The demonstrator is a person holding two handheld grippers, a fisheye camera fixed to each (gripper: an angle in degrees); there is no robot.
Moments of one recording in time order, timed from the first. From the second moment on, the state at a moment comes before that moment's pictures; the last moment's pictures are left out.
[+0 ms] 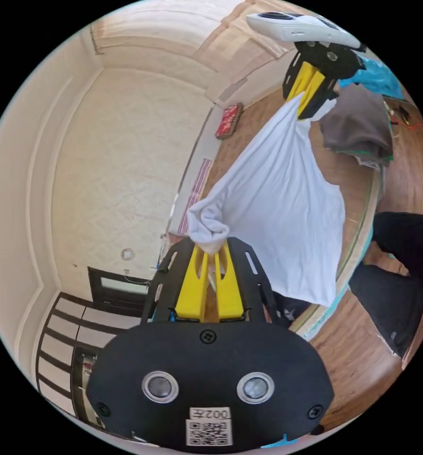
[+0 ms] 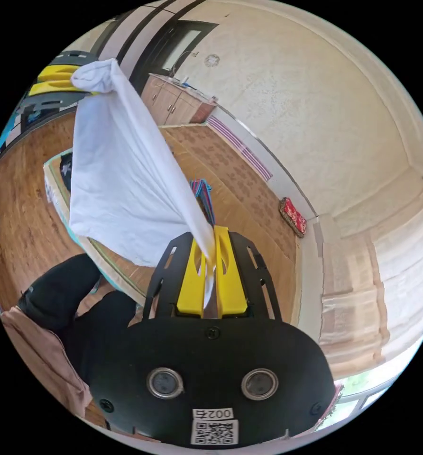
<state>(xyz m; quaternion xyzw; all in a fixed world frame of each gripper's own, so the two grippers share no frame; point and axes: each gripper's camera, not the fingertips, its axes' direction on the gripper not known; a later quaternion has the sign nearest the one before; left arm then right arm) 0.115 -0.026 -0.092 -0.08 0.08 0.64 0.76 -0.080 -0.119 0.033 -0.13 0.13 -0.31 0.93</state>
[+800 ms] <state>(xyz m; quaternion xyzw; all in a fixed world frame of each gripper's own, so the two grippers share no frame) -0.075 0.213 -0.100 -0.30 0.41 0.45 0.73 -0.073 0.165 0.039 -0.31 0.04 -0.31 0.90</state>
